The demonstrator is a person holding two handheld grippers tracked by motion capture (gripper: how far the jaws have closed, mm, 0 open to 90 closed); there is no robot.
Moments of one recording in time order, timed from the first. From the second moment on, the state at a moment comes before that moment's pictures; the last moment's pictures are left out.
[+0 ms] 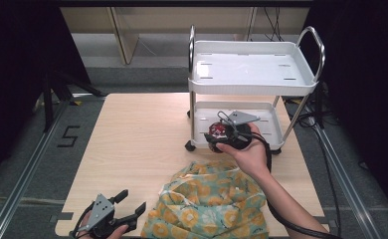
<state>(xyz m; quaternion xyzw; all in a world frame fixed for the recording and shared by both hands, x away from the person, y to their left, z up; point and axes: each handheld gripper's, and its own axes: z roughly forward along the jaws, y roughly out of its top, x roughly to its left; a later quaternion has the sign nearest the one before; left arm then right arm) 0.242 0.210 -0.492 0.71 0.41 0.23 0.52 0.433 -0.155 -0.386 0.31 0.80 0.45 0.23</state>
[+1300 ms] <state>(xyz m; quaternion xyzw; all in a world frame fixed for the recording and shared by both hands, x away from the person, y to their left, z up) 0.243 0.210 -0.492 0.71 0.41 0.23 0.52 0.449 -0.155 -0.392 0.33 0.80 0.44 0.22</state>
